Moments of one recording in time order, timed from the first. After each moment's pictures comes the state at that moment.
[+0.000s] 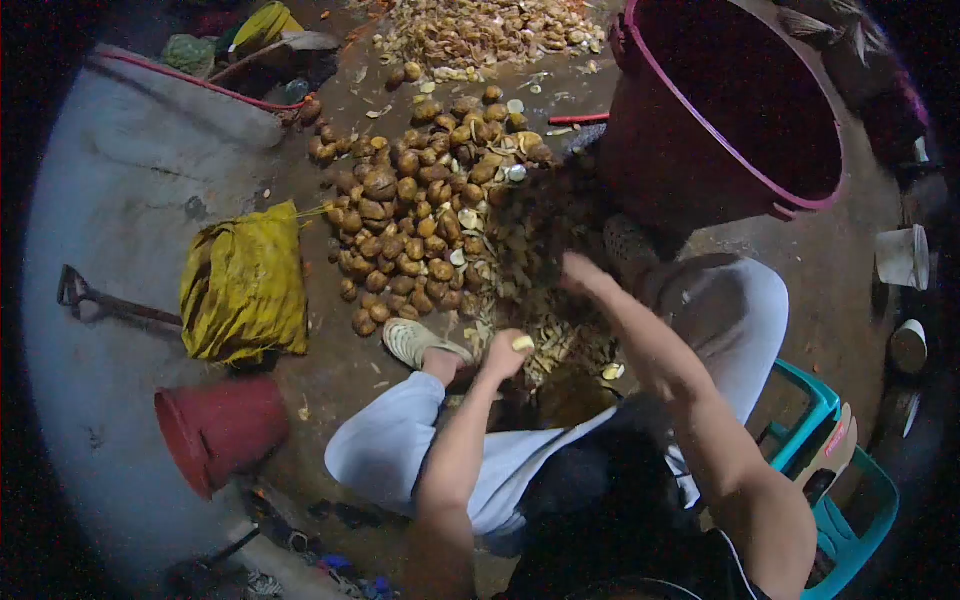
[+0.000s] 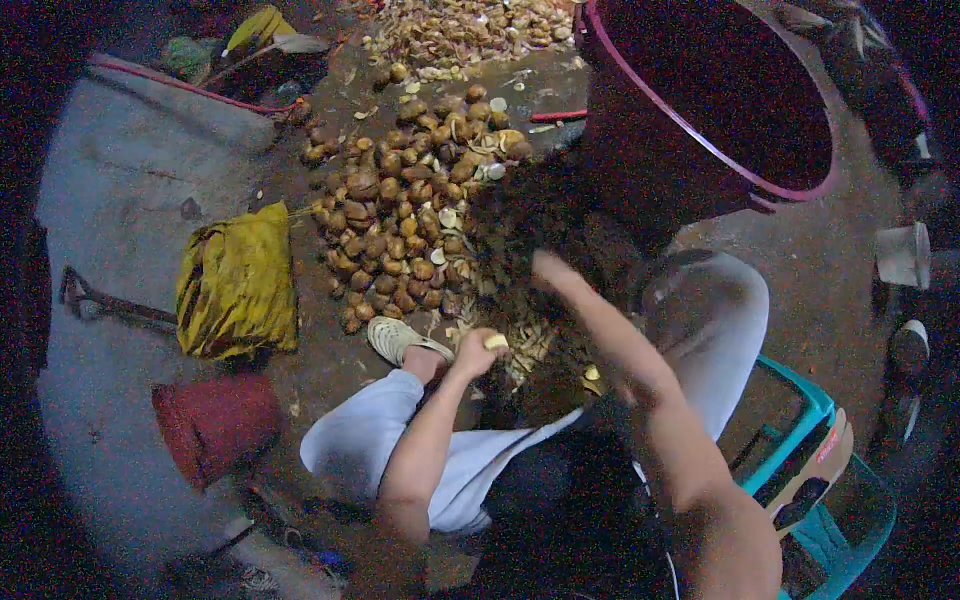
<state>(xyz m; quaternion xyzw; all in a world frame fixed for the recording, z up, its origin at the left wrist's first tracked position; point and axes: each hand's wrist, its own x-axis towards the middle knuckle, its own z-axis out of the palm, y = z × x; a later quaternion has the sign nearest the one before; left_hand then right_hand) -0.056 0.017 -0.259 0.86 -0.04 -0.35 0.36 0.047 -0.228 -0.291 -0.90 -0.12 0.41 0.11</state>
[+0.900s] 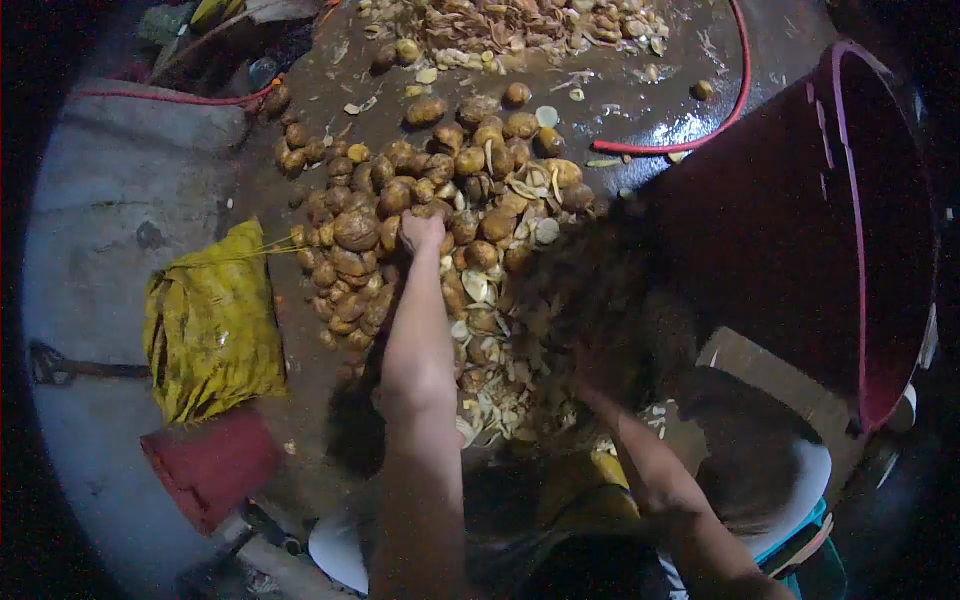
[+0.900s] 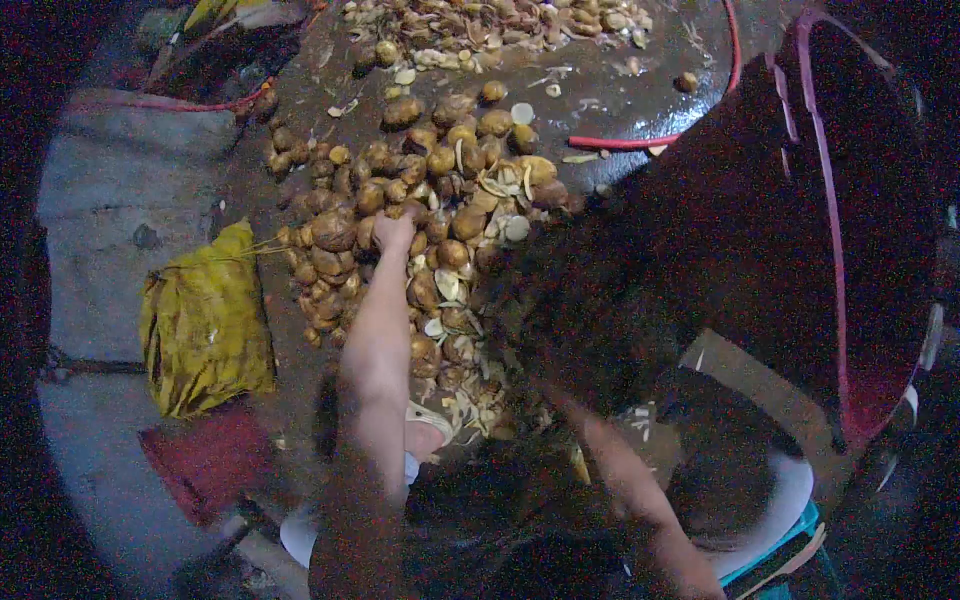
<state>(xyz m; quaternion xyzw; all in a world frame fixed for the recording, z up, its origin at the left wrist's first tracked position) 0.380 0.020 -0.415 0.89 0.31 -0.08 0.33 0.061 -0.194 -0.348 -0.96 0.10 0.18 0.19</state>
